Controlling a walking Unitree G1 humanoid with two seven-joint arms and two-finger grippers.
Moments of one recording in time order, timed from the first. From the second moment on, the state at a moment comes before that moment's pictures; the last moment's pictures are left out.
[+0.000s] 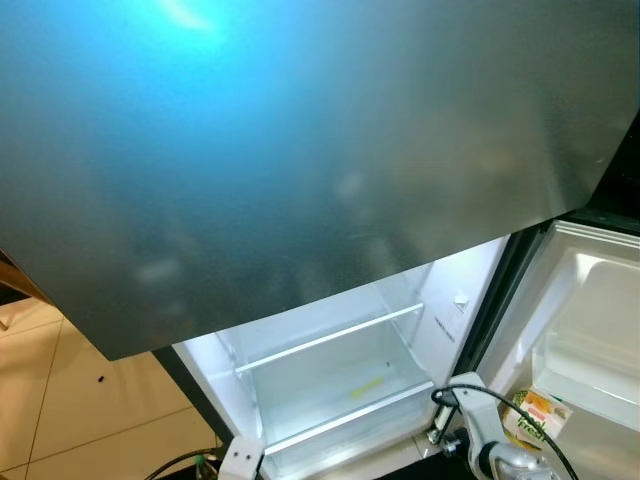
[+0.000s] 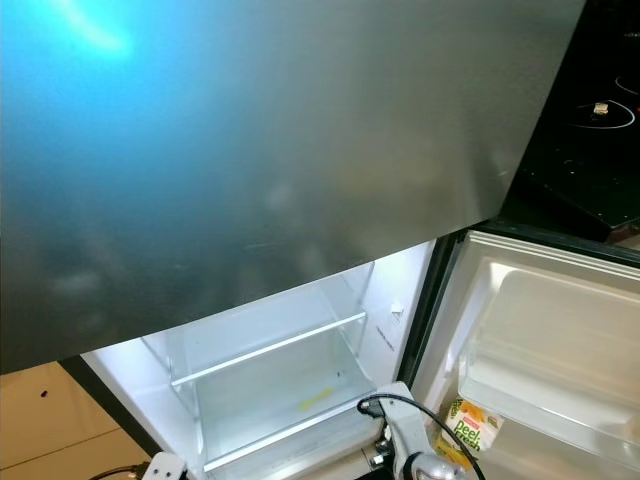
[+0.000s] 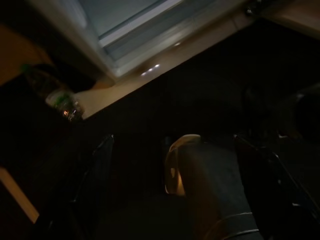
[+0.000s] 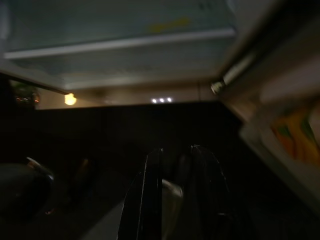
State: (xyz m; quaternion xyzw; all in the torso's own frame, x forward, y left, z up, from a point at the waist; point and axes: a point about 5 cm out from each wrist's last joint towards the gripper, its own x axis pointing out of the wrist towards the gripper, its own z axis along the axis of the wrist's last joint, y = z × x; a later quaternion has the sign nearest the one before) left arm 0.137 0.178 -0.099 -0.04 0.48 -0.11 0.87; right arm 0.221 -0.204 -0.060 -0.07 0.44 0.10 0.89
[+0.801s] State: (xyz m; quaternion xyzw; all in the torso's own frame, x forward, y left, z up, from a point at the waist) left arm 0.126 0.177 -0.105 -0.06 0.51 -0.04 0.86; right arm 0.172 -0.234 -0.082 -0.08 0.53 -0.01 0.85
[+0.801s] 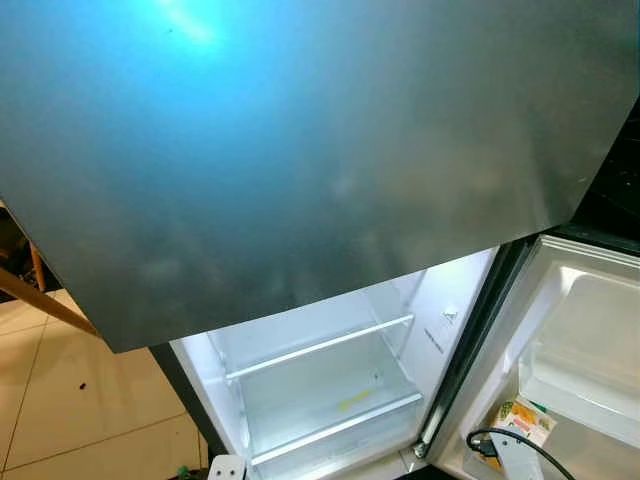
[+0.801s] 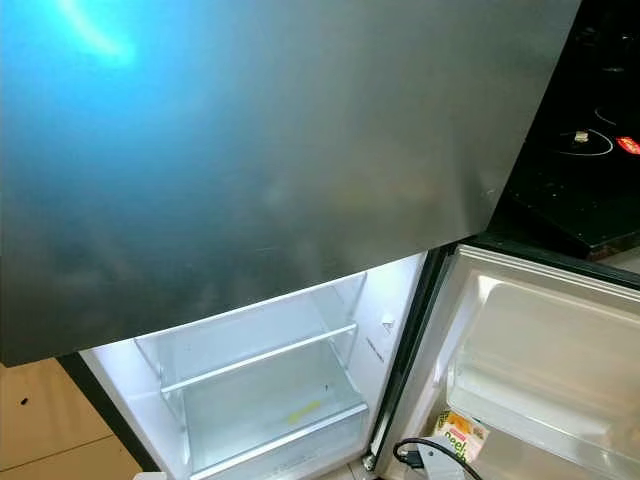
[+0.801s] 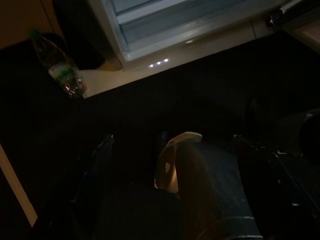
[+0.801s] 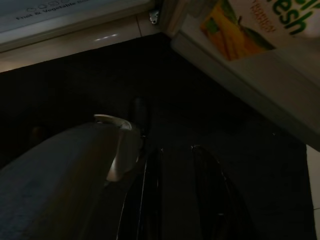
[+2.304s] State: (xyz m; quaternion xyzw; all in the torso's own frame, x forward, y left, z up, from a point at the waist) left arm 0.145 0.181 -0.099 -0.05 0.50 -0.05 0.86; right arm 0.196 -0.218 -0.073 -0.14 0.50 0.08 0.85
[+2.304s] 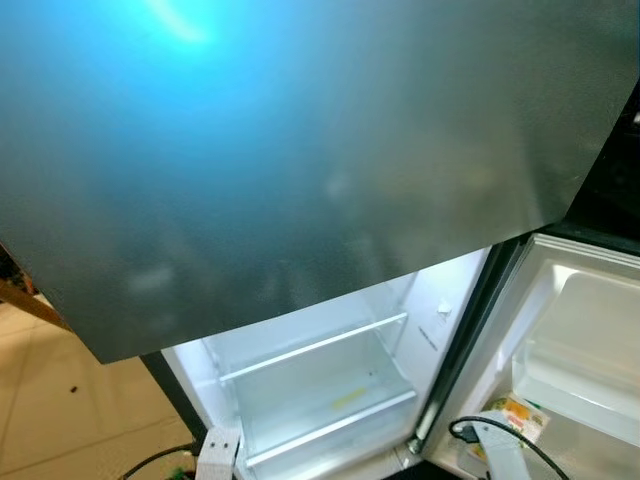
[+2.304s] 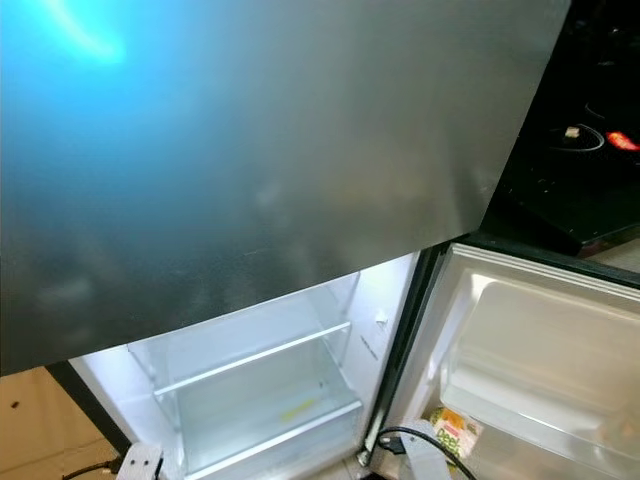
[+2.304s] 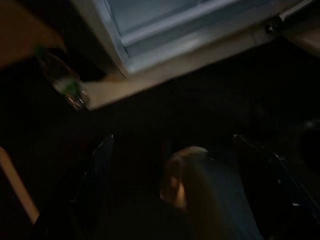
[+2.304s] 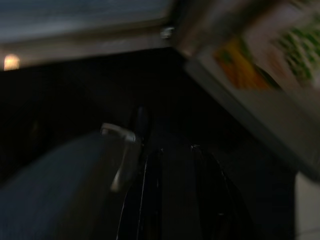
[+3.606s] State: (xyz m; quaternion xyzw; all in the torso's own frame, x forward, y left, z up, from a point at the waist) left arm 0.166 0.186 -0.091 -0.07 0.48 -0.02 0.87; right arm 0.219 -0.175 -0.067 -0.02 0.47 0.07 0.88
